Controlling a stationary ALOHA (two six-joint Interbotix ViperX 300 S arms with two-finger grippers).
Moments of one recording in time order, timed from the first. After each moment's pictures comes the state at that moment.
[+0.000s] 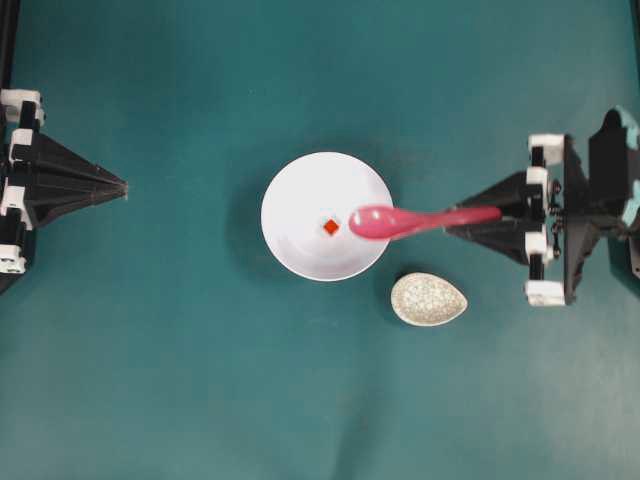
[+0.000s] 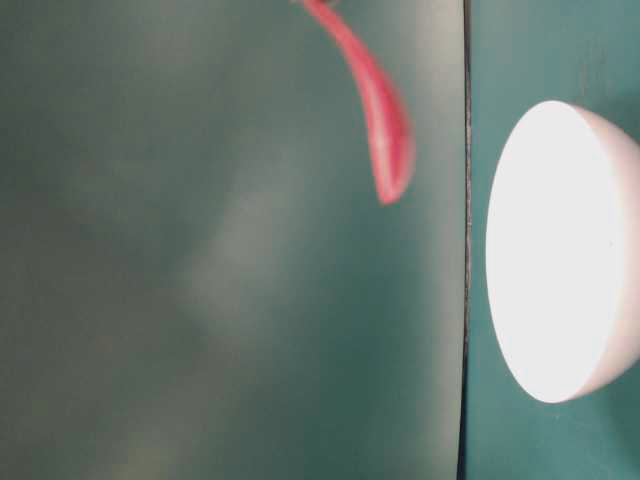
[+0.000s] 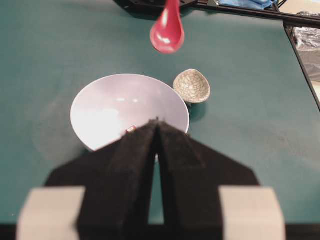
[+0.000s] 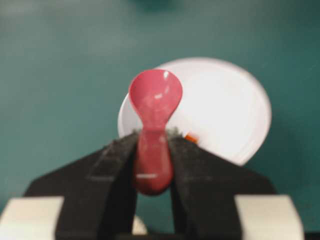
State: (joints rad) left arm 0.00 -1.00 1.16 0.01 -0.04 -0.13; right arm 0.21 -0.54 1.08 0.91 -0.44 -0.63
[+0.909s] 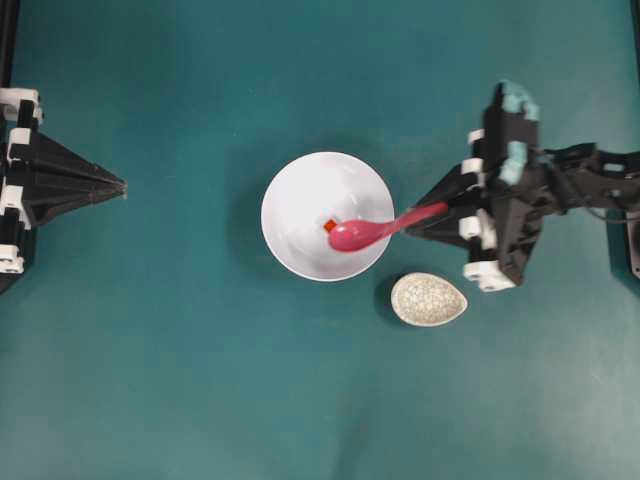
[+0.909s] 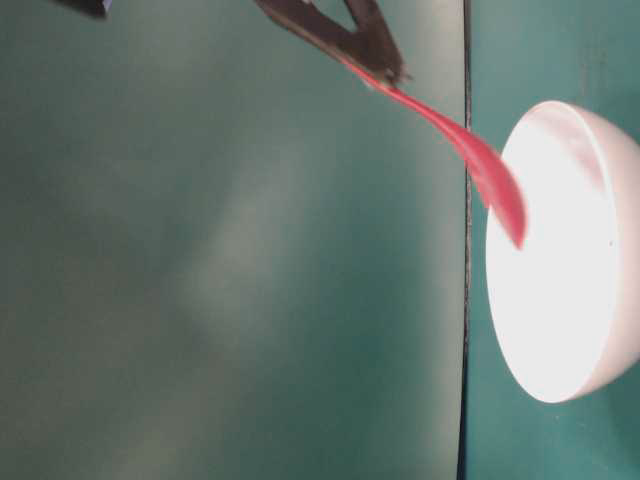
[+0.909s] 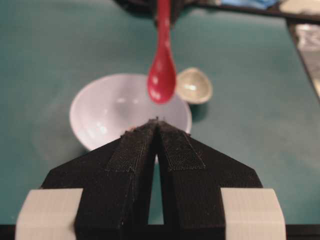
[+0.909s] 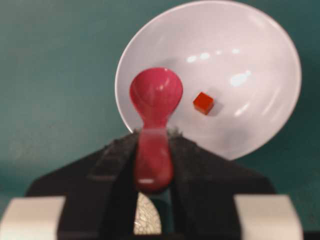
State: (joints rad) left arm 0.00 -1.01 1.16 0.01 -0.04 -0.12; right arm 0.00 -0.32 0.86 0.91 0.02 -0.62
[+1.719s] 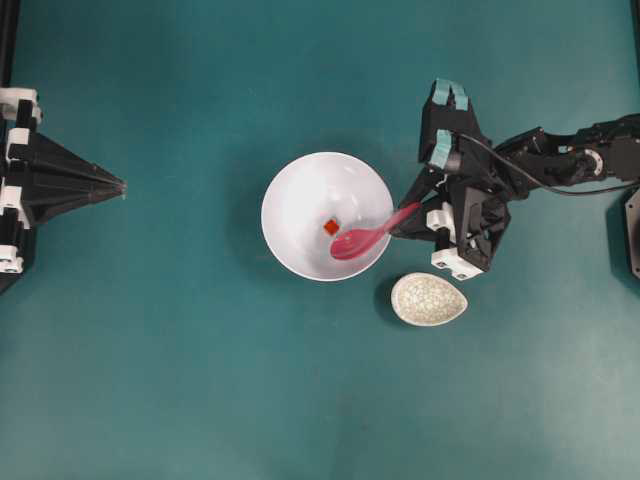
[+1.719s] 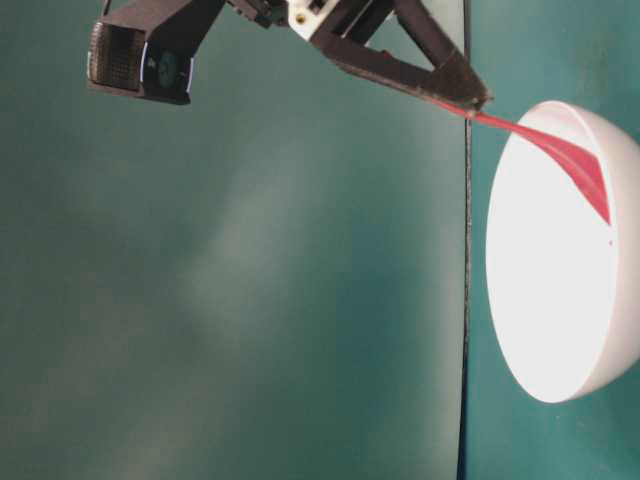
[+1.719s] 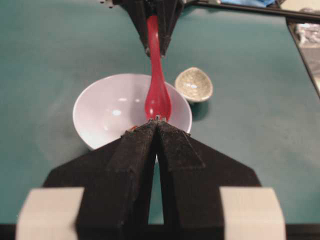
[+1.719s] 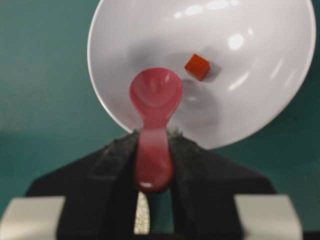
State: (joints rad) left arm 0.00 -1.02 1.16 0.01 -0.02 -0.11; right arm -0.10 -0.19 0.79 0.90 0.21 -0.62
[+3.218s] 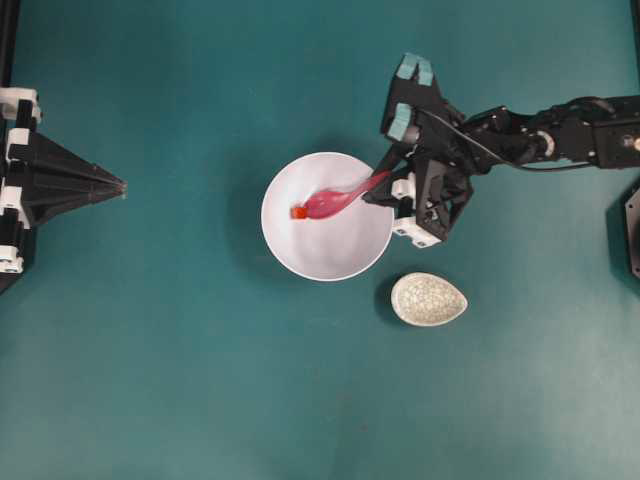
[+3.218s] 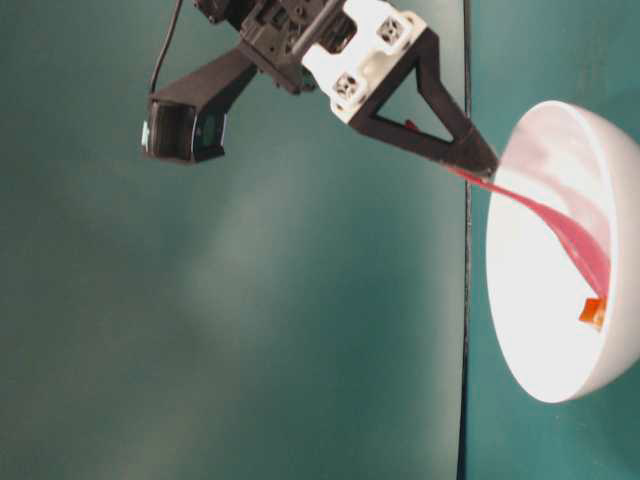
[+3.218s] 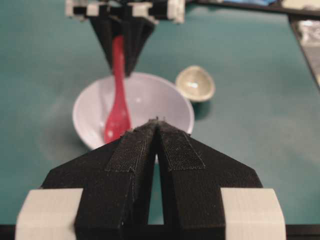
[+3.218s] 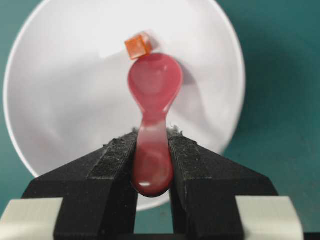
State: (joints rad) left arm 0.00 -1.02 1.16 0.02 -0.02 -0.10; right arm -0.17 -0.05 0.69 0.85 0.16 -0.62
